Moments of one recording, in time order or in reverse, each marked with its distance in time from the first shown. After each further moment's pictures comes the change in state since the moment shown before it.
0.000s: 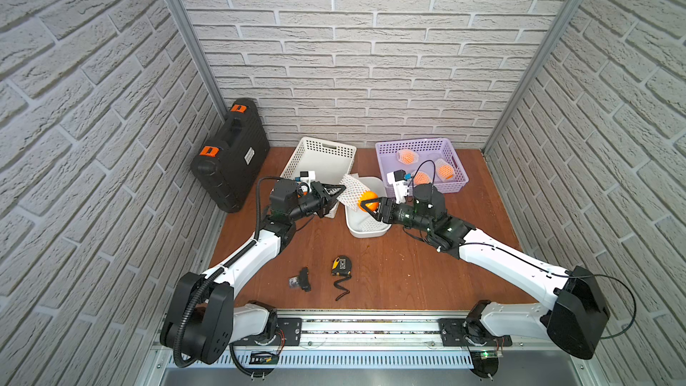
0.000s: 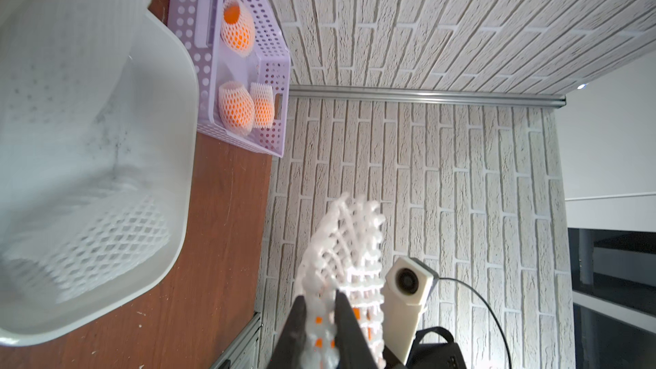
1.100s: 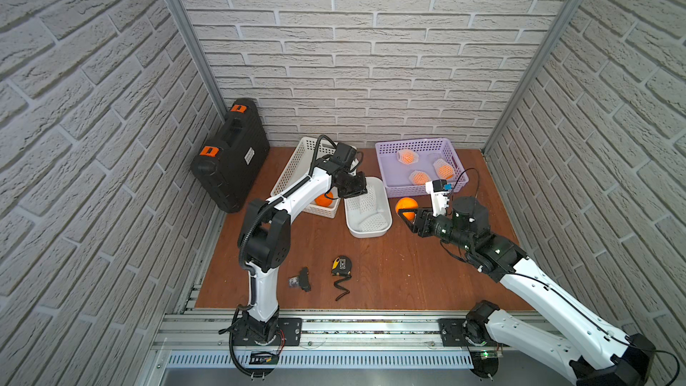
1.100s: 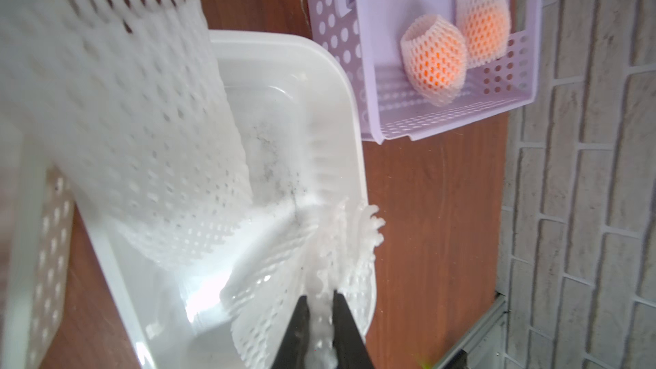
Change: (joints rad) left arm -0.211 0.748 1.018 -1.147 -0.325 0.886; right arm -0.130 -0.374 -0.095 -0.371 0.144 -0.215
